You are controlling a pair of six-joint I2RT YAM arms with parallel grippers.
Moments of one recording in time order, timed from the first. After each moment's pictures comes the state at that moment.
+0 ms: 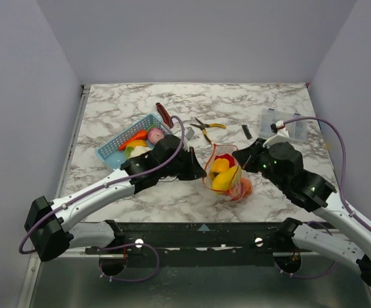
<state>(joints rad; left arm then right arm) -0.90 1.19 0.92 -0.32 0.15 -0.85 0.79 0.79 0.88 -0.45 0.30 0.77</state>
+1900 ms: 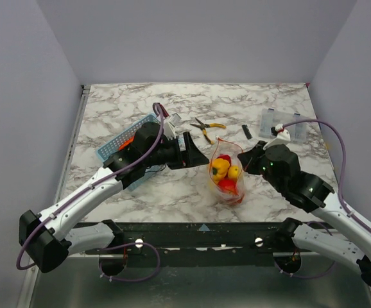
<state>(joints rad) -0.75 1.14 1.00 -0.30 0.37 -0.86 0.79 0.78 0.85 -0.50 0.41 0.74</state>
